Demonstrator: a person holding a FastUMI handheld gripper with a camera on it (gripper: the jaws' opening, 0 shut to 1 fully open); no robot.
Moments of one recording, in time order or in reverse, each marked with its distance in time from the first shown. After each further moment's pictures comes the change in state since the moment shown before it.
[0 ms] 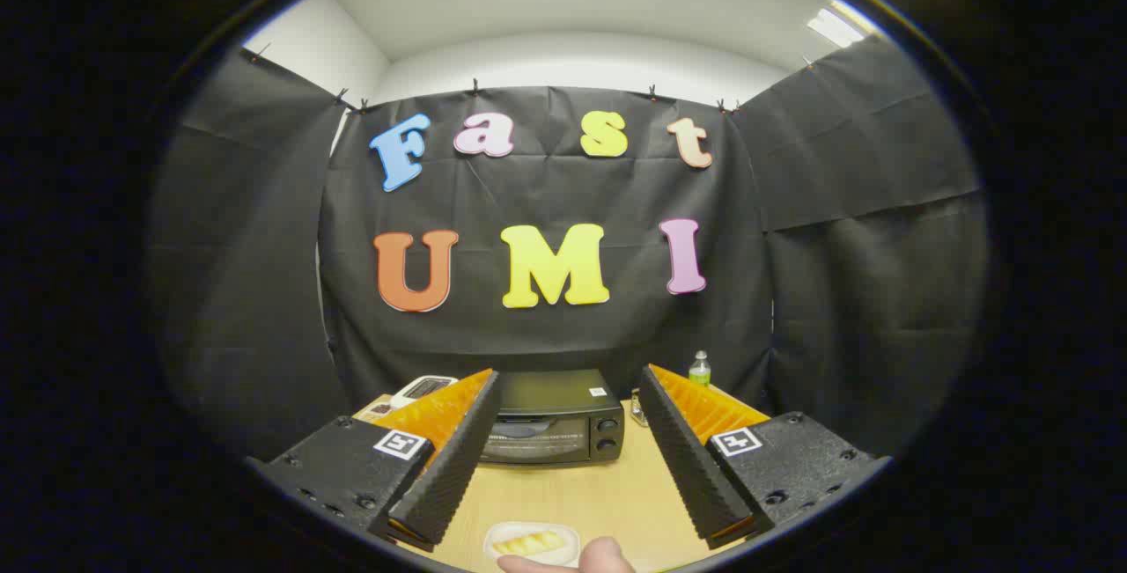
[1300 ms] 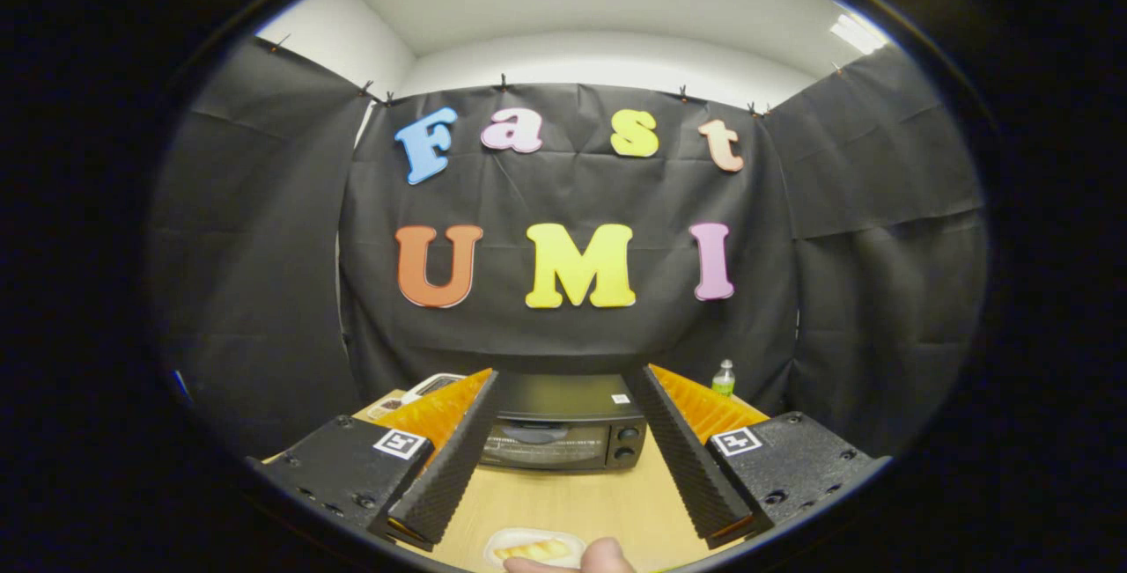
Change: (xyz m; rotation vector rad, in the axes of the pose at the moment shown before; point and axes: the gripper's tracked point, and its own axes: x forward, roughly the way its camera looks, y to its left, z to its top) arm 0.039 0.031 0.009 -0.048 -0.032 0.097
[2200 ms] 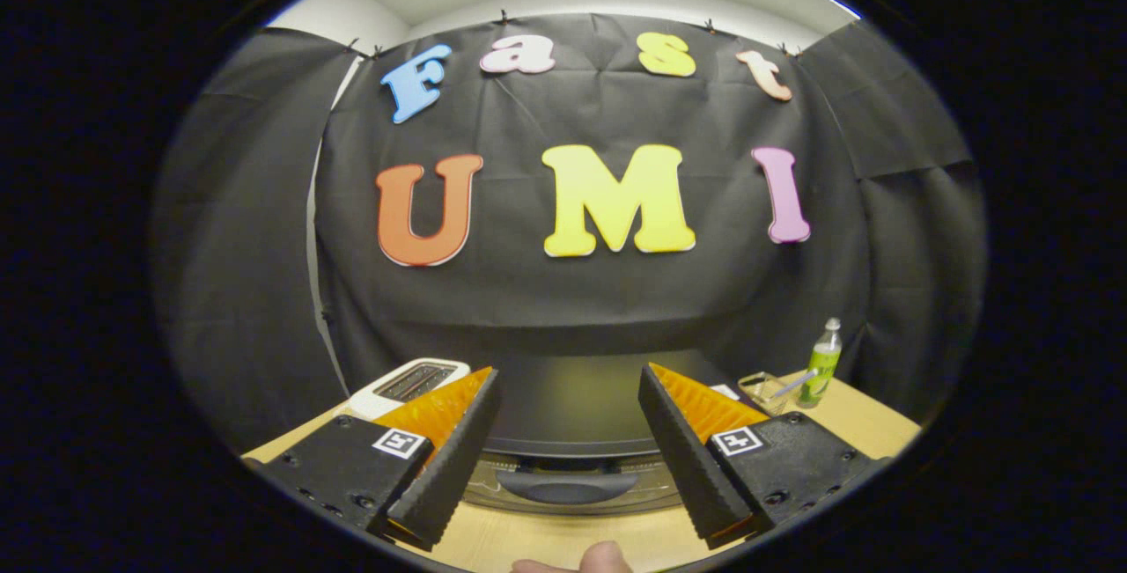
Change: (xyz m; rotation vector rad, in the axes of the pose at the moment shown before) arm 0.245 0.040 -0.166 0.073 0.164 0.066
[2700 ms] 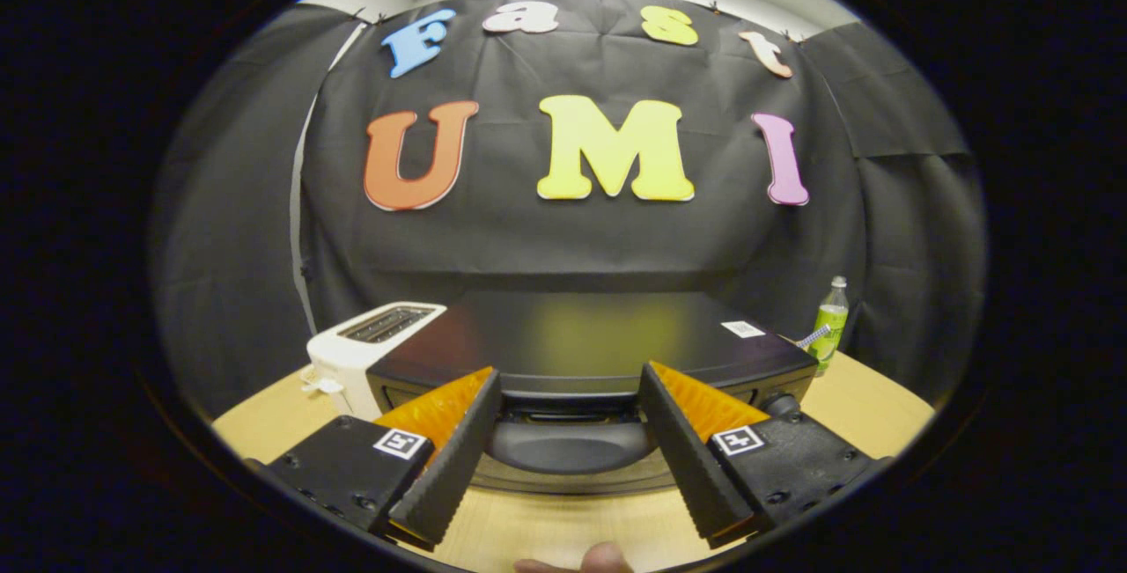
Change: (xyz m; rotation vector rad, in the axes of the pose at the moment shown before) arm 0.018 -0.005 -0.068 -0.094 0.045 -0.076
